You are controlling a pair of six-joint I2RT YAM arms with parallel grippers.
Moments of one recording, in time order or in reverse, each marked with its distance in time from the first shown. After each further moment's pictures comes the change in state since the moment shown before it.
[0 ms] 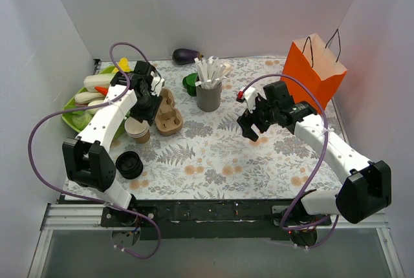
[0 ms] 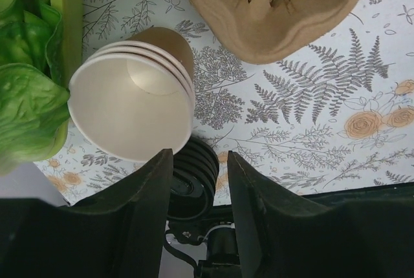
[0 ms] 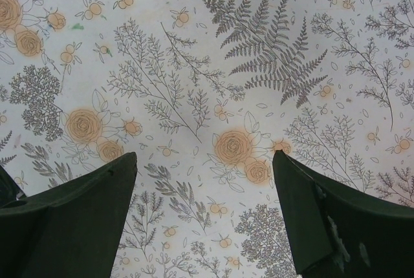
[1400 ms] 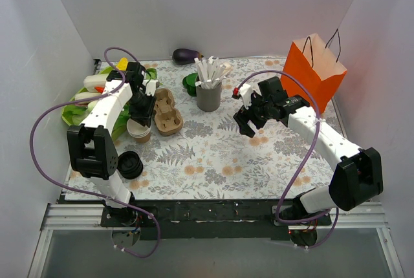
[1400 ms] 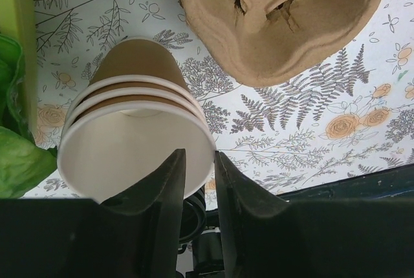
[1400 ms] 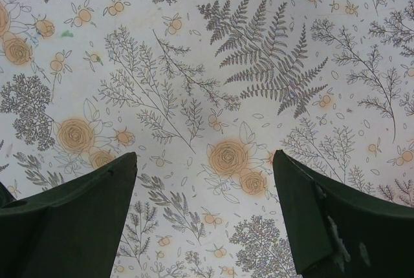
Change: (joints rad) left arm 0.138 0.129 -0.009 0.032 0.196 0.041; right arm 0.000 0.107 0.065 -0.001 0.000 -0.005
